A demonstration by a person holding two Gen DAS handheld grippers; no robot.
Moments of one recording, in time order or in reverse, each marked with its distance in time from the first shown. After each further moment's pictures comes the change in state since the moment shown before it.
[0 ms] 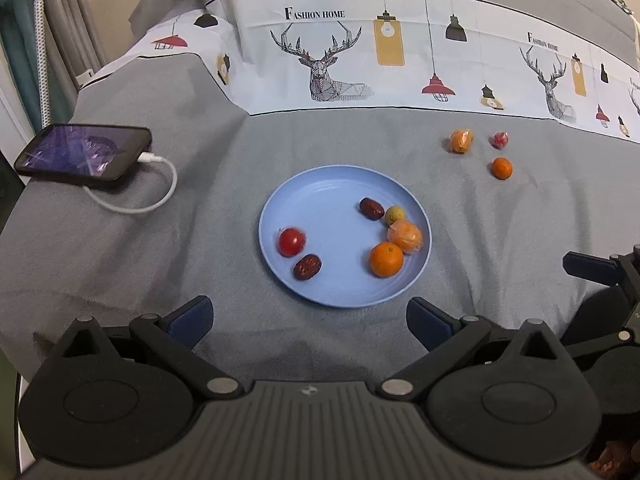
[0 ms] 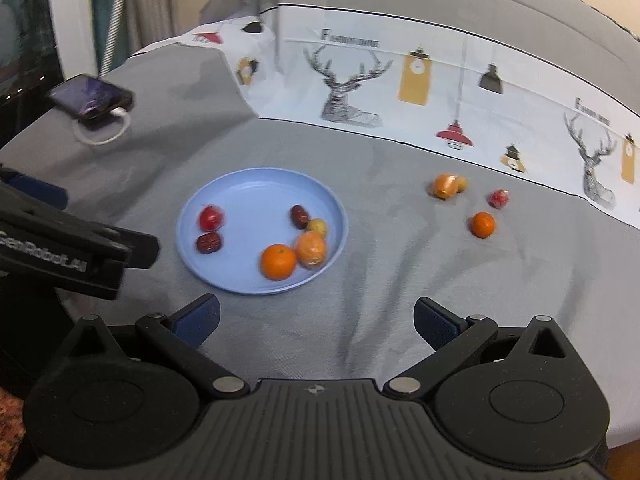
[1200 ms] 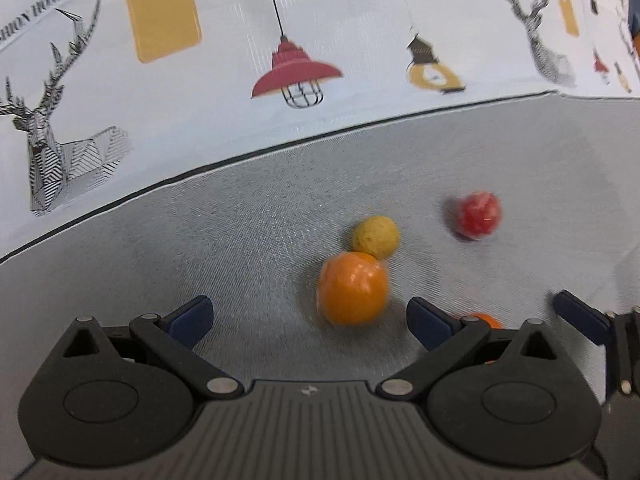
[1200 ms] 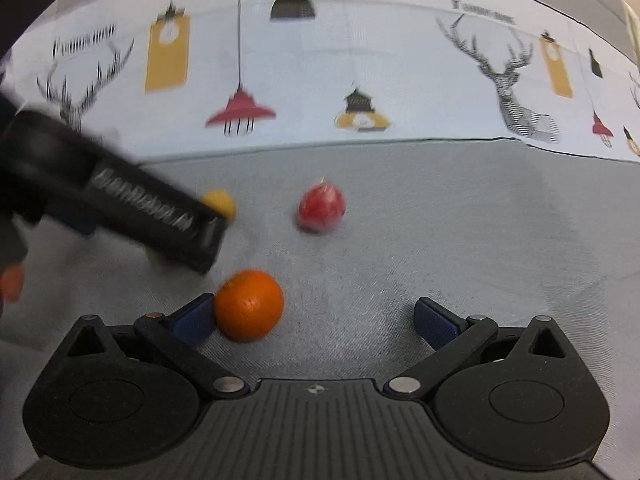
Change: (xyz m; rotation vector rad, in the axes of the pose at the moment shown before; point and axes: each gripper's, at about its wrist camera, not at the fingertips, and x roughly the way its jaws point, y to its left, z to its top) left arm 0.317 -0.220 0.210 0.249 0.152 -0.182; right arm 0.242 -0.215 0.030 0.267 -0.053 -0.266
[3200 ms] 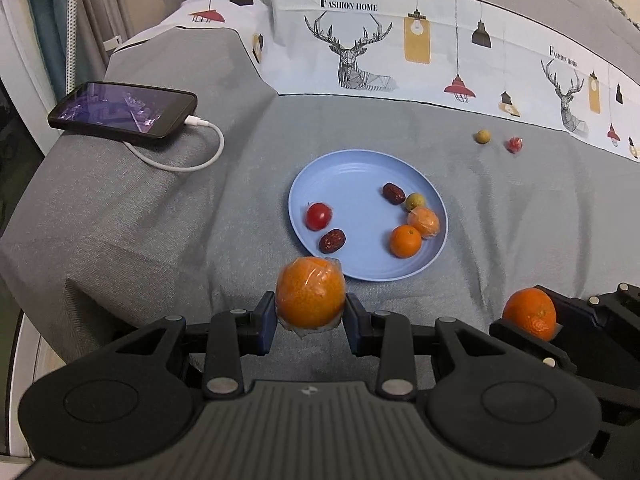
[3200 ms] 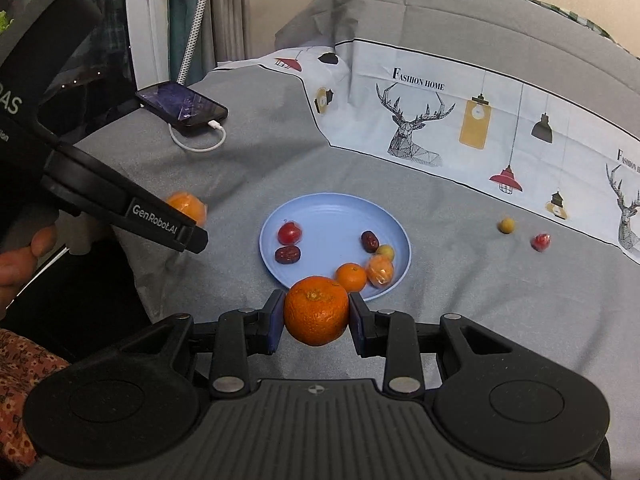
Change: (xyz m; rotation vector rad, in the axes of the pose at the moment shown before) left arm -0.329 0.123 -0.323 -0.343 -0.115 0.169; right arm -0.357 0.151 -0.077 -0.395 -0.016 0.439
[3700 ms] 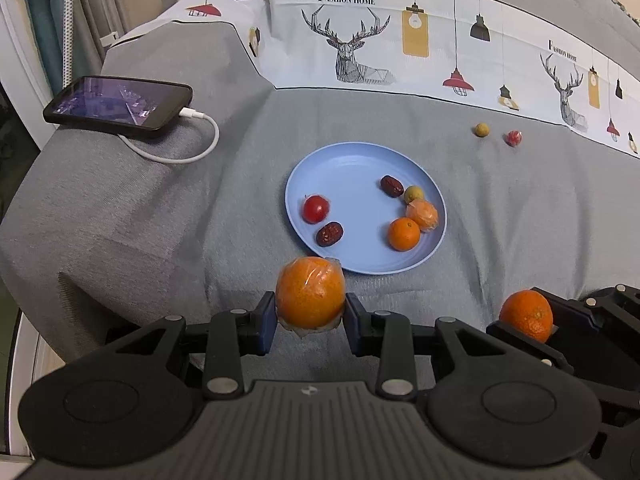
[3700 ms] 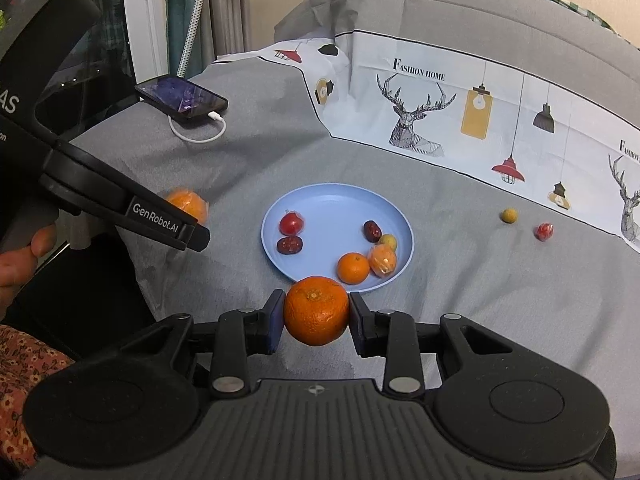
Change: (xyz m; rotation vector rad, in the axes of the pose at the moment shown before) left arm 0.005 -0.003 -0.002 0.004 0.019 -0.002; right arm 0.005 -0.002 -0.003 0.013 0.022 0.014
